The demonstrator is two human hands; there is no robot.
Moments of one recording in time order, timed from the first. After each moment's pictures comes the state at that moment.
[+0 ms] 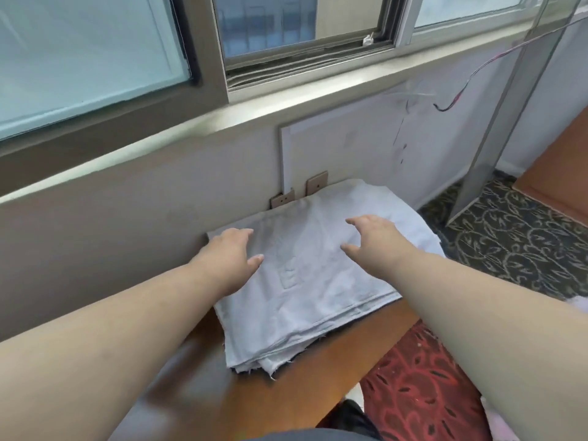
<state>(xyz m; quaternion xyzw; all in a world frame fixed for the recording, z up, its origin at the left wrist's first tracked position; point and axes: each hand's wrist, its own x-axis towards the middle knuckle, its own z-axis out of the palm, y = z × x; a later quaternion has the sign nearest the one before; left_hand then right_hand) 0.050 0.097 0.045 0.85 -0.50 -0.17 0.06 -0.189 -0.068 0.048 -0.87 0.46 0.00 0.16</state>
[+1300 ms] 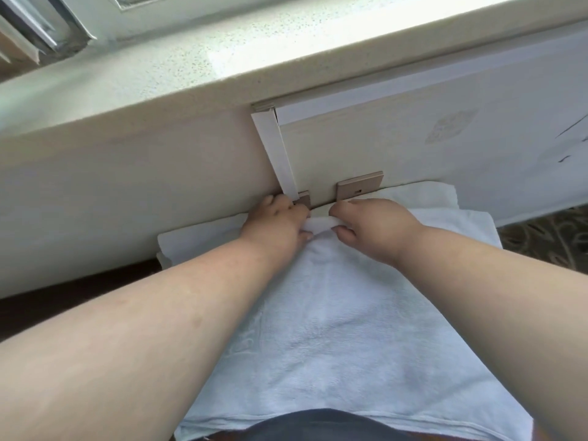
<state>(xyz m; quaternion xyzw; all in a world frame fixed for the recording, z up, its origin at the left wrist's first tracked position) 0.071 -0.164 -0.062 0.89 -0.43 -0.15 0.03 -0.046 -0.336 -0.063 -0.98 0.05 0.05 0.16</state>
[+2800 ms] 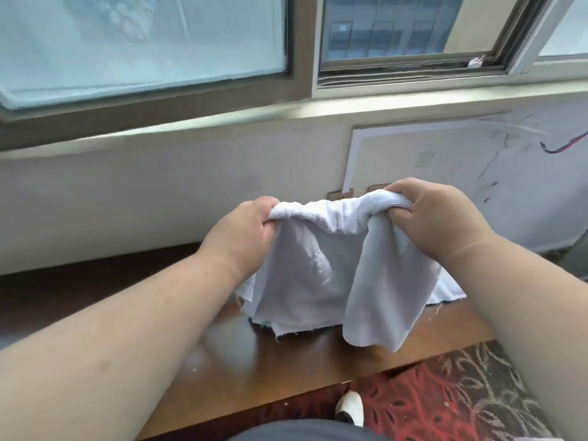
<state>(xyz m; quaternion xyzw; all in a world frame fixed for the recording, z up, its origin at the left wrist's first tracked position) -0.042 0.174 0.115 0.89 -0.36 -0.05 0.29 -0.213 -0.052 0.157 -0.93 0.30 -0.13 0.20</state>
